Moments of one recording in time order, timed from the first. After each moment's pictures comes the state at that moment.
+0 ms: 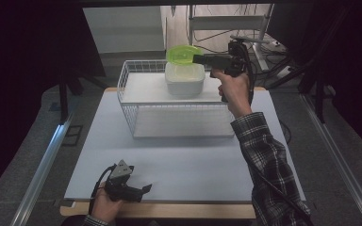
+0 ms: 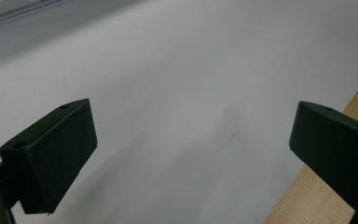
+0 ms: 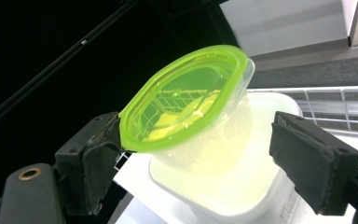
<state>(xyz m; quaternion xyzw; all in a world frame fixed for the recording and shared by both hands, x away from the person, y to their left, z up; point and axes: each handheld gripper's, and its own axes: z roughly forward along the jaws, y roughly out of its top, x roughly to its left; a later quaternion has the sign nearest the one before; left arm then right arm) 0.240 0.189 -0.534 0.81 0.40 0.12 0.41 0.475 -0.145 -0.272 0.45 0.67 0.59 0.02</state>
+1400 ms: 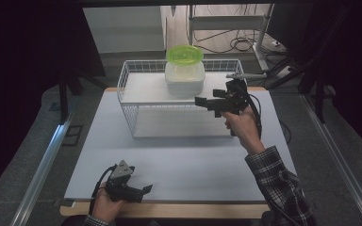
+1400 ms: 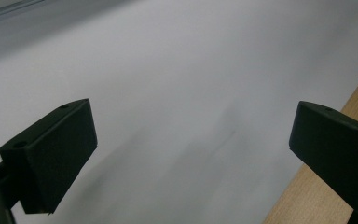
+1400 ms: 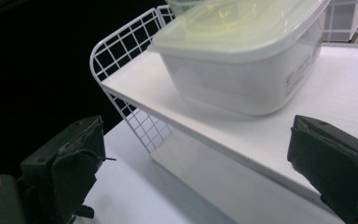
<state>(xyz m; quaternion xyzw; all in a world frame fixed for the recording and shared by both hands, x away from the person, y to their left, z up) 0.240 0.188 -0.536 0.81 0.40 0.12 0.41 0.412 -0.157 -0.333 0.37 0.75 0.54 0.06</state>
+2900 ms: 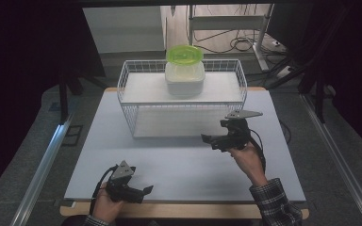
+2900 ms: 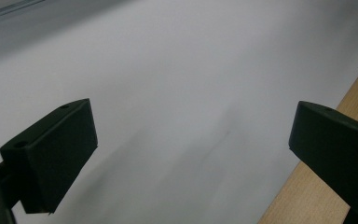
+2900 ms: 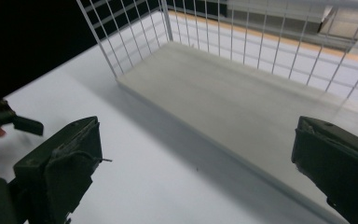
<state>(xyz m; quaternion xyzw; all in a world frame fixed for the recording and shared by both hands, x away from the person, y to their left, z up) 0.239 0.186 -0.535 0.81 0.39 0.12 0.41 0.365 -0.178 -0.414 0.35 0.80 0.47 0.12</state>
